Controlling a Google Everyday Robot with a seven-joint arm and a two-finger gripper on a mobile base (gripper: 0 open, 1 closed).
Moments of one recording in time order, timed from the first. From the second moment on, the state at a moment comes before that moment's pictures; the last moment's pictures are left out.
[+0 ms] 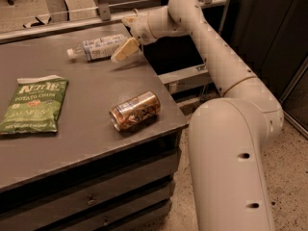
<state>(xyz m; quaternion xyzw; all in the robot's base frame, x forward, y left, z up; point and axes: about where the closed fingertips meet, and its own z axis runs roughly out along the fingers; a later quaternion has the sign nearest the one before) 0.805 0.107 0.872 -0.60 0.59 0.25 0.47</state>
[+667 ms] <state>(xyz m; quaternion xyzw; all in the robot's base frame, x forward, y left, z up) 0.808 0.120 0.864 -0.60 0.58 0.28 0.47</state>
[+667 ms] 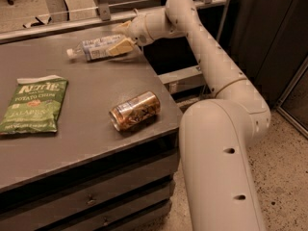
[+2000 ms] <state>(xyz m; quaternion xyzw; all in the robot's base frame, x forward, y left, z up) 0.726 0.061 0.873 -0.66 0.54 0.33 0.40</state>
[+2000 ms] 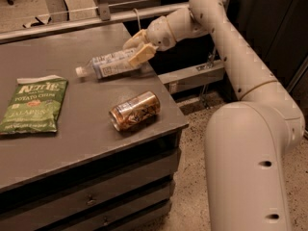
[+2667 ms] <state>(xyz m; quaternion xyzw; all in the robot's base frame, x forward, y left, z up) 0.663 0.014 0.867 -0.69 0.50 0.38 0.35</state>
